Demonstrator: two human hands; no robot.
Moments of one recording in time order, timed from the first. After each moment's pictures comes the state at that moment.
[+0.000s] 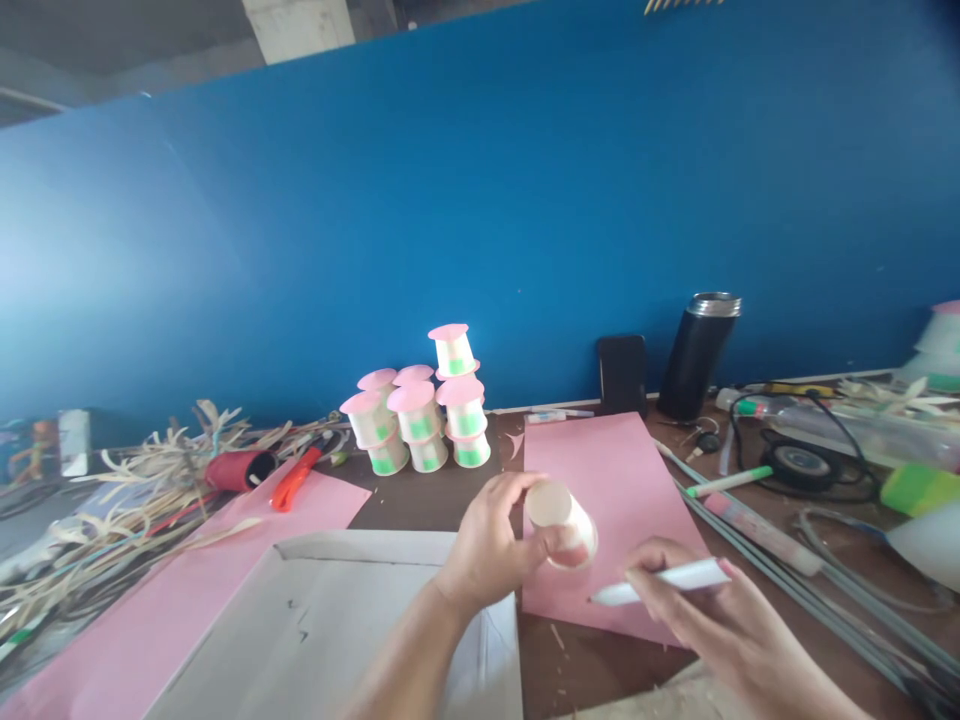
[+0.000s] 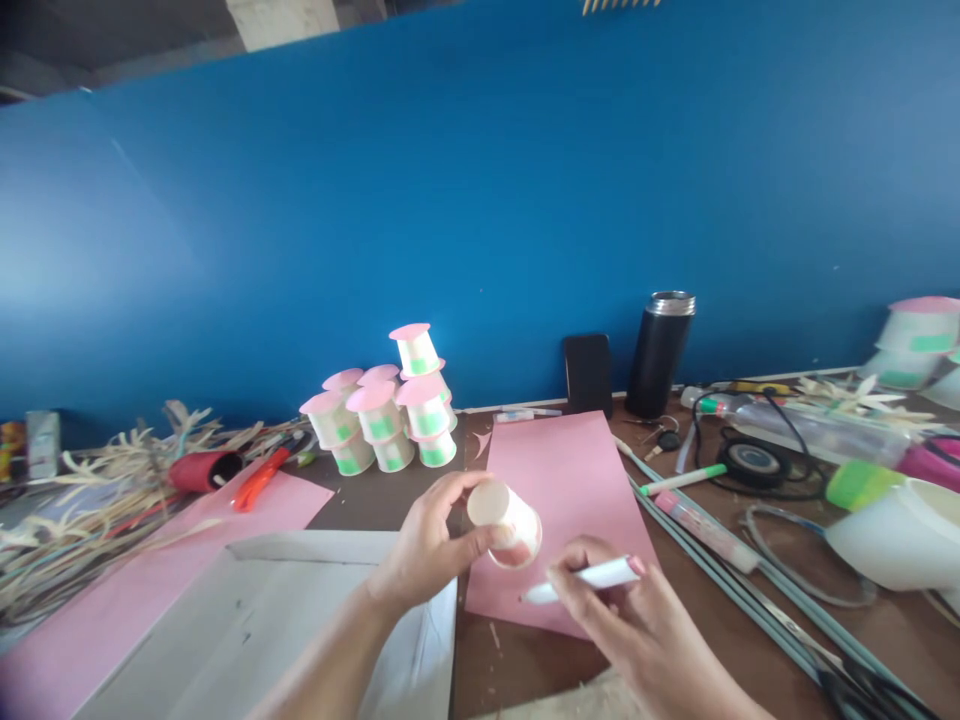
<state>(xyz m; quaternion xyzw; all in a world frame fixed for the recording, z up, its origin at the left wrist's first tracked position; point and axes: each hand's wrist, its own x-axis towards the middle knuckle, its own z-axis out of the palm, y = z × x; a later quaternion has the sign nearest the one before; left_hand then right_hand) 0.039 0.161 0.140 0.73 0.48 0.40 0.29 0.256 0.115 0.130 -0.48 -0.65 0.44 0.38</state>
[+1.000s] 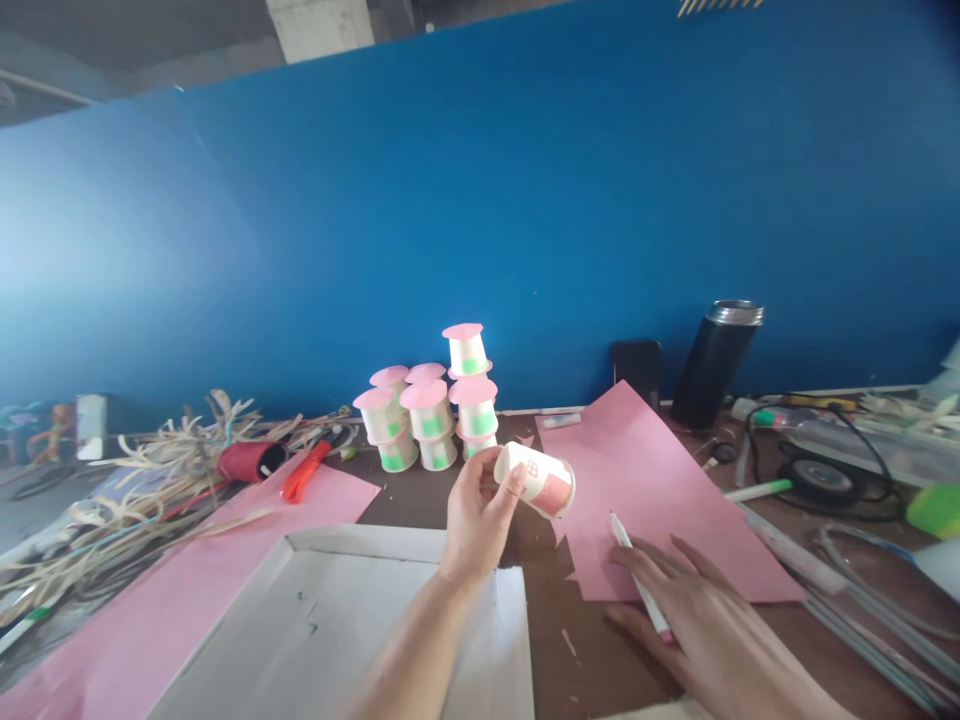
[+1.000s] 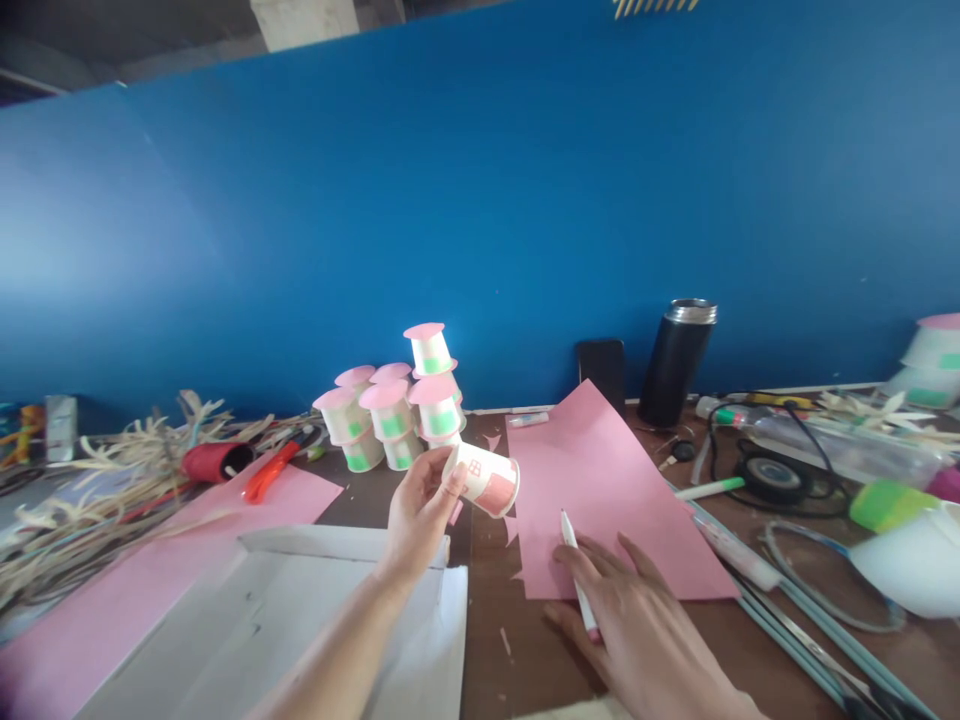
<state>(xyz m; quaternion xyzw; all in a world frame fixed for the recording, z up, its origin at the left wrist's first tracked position) 0.032 0.177 0.127 0.54 0.51 0.59 0.33 0.266 0.133 0.085 -0.48 -0.86 0.06 0.18</state>
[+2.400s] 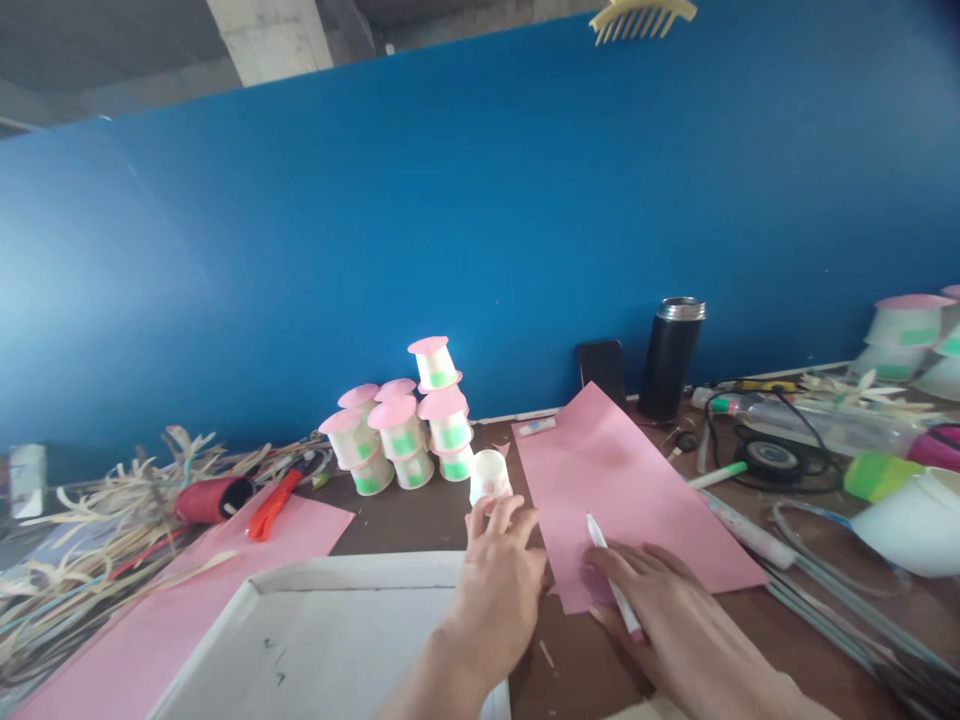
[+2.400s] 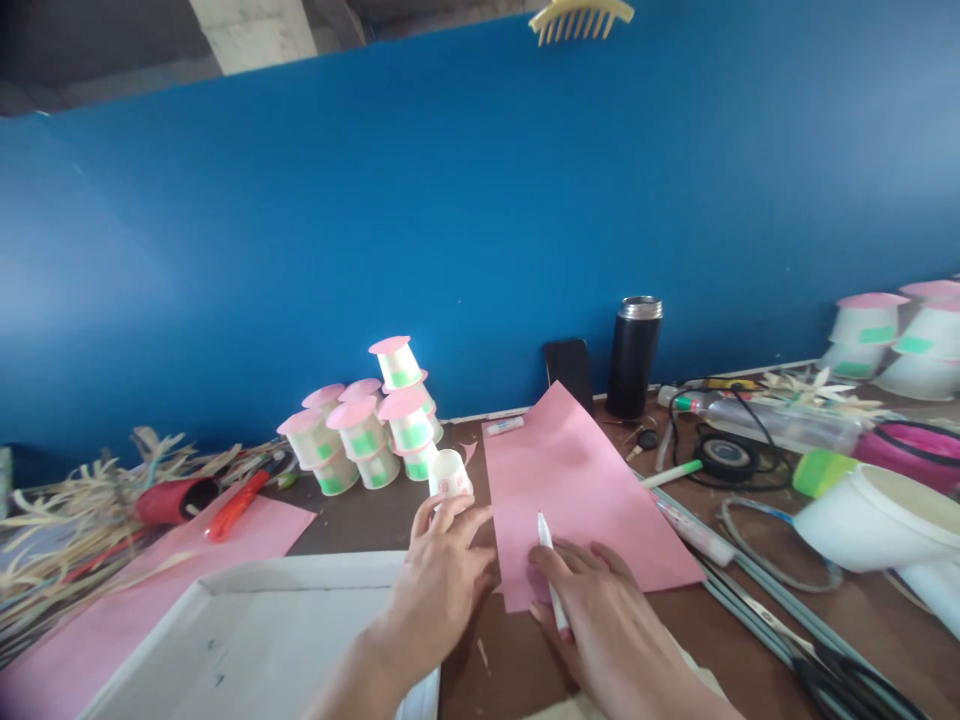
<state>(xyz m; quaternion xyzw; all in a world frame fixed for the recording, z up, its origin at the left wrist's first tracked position) 0.056 0.152 0.116 0.87 0.47 0.15 -0.04 0.259 0.128 0.092 -0.50 -0.83 0.08 0.22</state>
